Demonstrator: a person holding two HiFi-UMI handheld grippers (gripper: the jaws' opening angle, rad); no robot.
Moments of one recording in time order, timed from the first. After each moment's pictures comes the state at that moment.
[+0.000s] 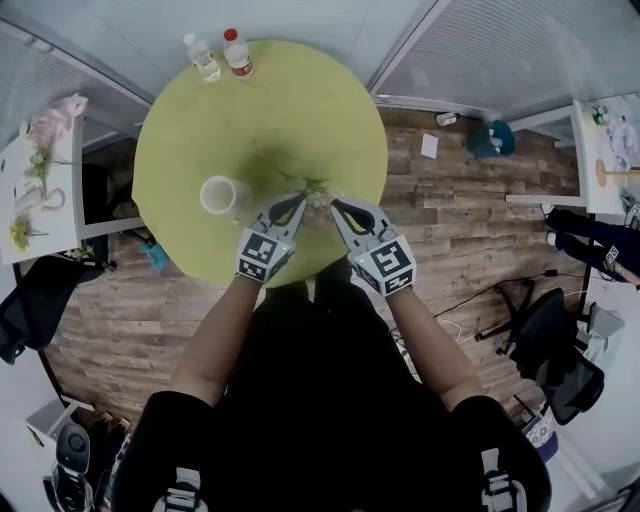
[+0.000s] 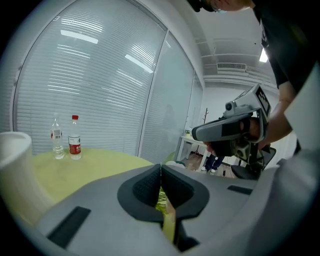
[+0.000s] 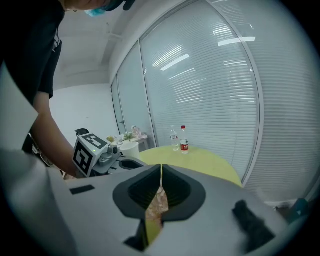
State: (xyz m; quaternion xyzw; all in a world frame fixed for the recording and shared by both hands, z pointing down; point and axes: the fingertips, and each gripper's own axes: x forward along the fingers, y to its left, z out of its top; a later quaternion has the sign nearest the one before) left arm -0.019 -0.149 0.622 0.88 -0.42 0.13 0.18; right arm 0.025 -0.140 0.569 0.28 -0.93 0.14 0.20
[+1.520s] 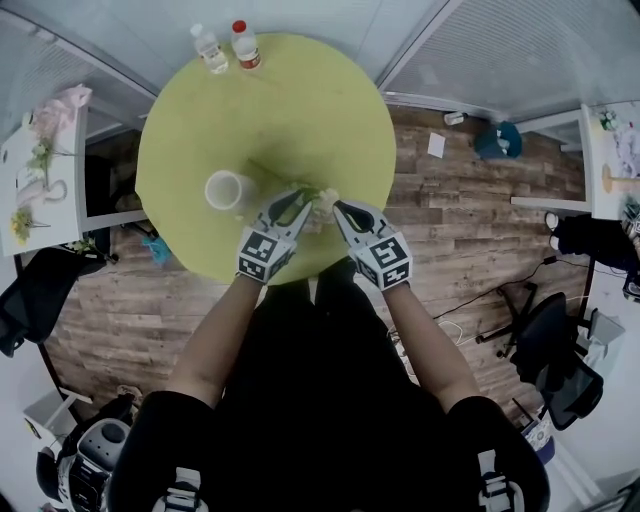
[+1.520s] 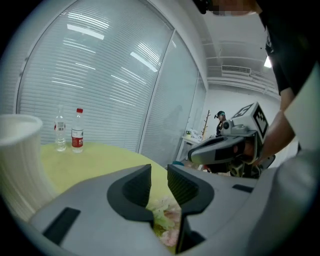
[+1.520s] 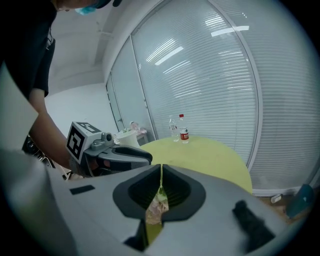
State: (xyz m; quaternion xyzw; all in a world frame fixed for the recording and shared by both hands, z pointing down) left arm -0.027 -0.141 0.635 0.88 -0.42 0.12 0.20; right arm 0.025 -0.132 0.624 0.28 -0.92 0.19 0.21
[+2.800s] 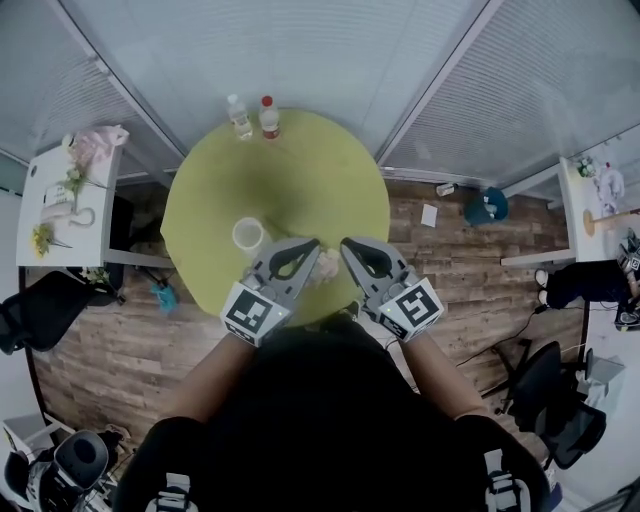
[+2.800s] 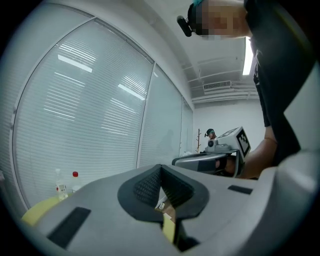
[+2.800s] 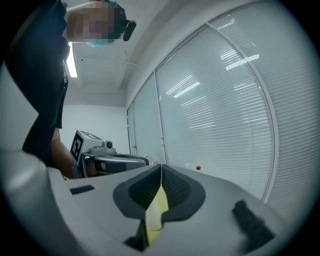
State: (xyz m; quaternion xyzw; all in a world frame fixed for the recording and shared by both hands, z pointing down) left arm -0.030 -0.117 0.391 0.91 -0.41 0.02 0.08; right arm 0.008 -0.125 0.404 0.24 -0.97 0.08 0.06
